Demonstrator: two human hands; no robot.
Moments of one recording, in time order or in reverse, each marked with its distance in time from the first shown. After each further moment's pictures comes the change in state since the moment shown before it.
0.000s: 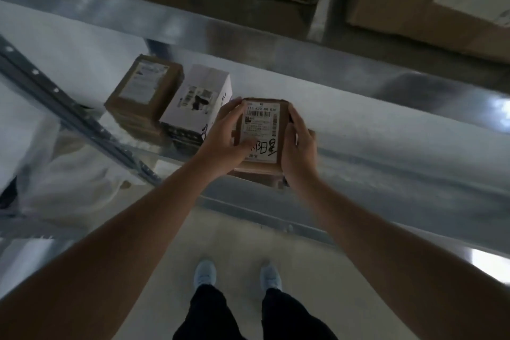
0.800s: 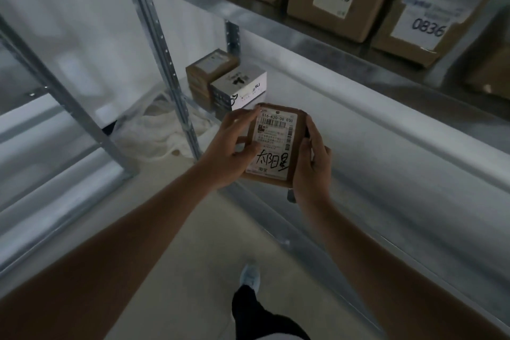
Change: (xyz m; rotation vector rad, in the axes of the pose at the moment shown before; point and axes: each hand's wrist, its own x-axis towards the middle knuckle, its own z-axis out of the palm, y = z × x) left_hand -0.210 0.172 0.116 0.045 0.412 0.011; right_hand -0.140 0.008 -0.199 0.189 -0.318 -0.297
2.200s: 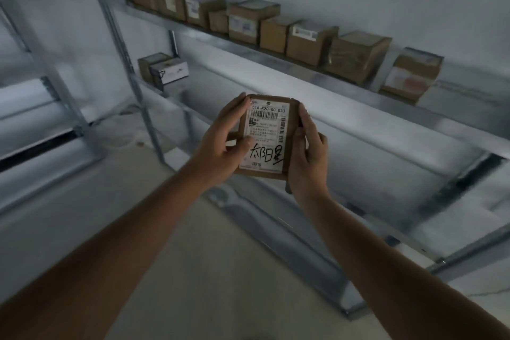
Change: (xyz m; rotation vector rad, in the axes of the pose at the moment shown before) left_hand -0.408 0.429 0.404 0.000 0.136 0.356; right_hand -0.382 -0.026 -0.616 0.102 0.018 -0.269
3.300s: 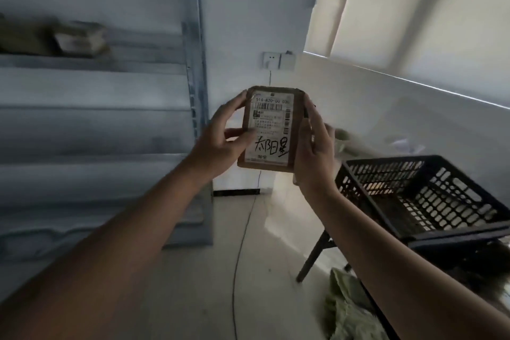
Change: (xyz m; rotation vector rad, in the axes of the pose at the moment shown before) left_hand -0.207 0.431 0.381 -0.637 -0.638 0.061; right_hand -0.377 -0.116 -0.540 -0.344 0.775 -0.102
